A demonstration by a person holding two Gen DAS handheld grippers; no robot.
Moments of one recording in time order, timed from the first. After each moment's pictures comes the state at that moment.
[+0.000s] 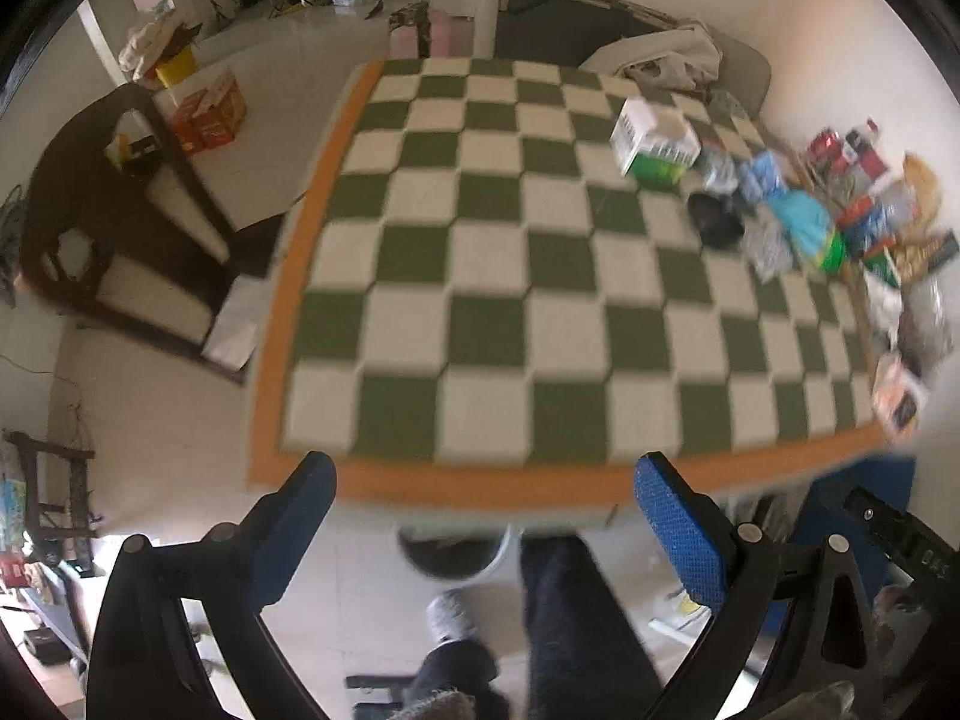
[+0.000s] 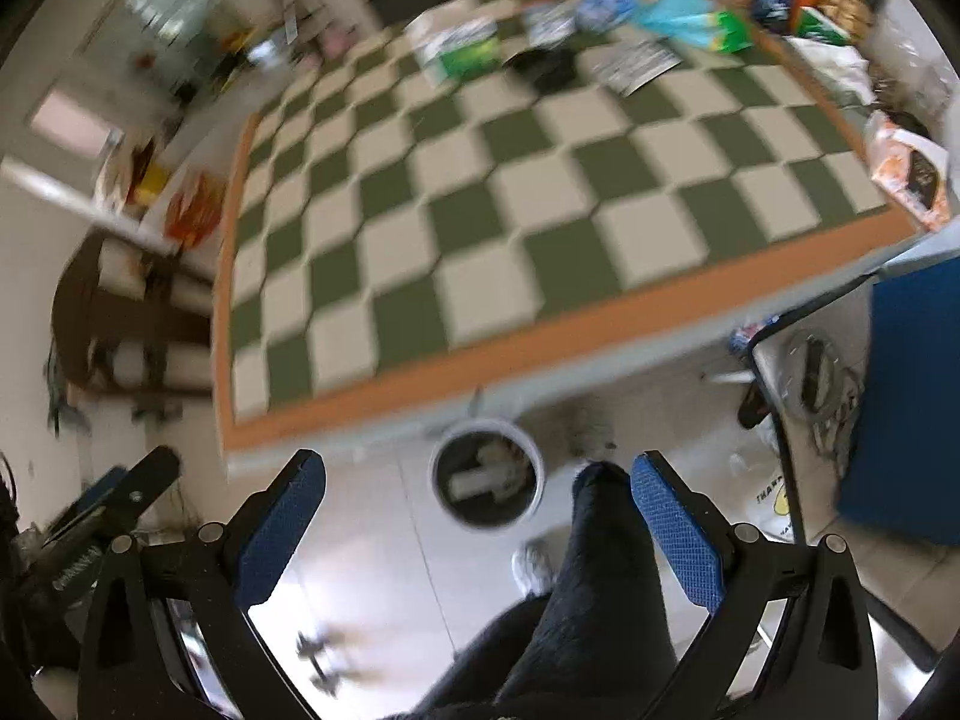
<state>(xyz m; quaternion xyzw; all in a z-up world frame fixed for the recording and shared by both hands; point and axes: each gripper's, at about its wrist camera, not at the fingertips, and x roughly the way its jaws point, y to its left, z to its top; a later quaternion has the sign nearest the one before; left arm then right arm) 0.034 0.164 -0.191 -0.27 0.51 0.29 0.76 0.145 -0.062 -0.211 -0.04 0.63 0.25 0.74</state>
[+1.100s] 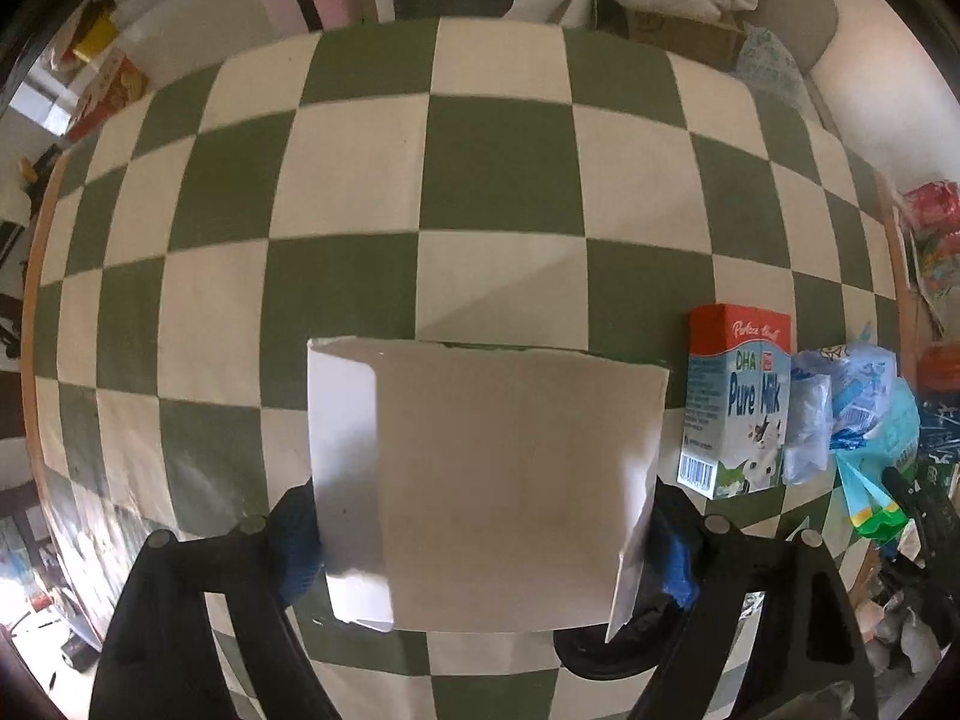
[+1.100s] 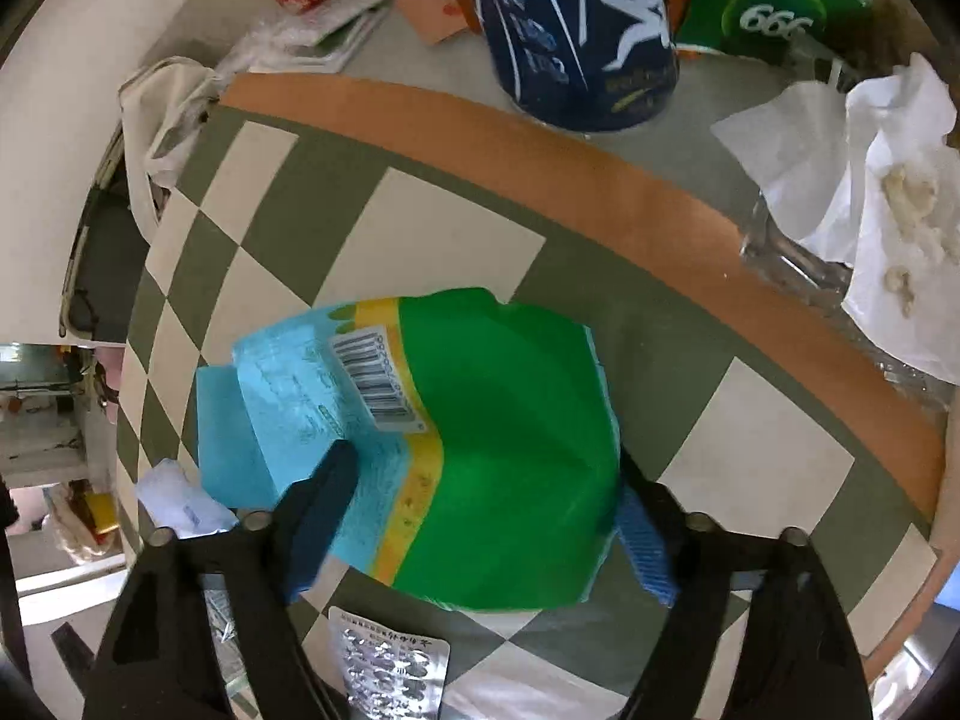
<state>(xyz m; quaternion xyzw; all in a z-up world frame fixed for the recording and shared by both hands) 0.432 0.279 -0.305 -0.30 0.62 0.24 0.69 0.683 -0.086 -0.370 0.18 0.64 0.02 0.74</state>
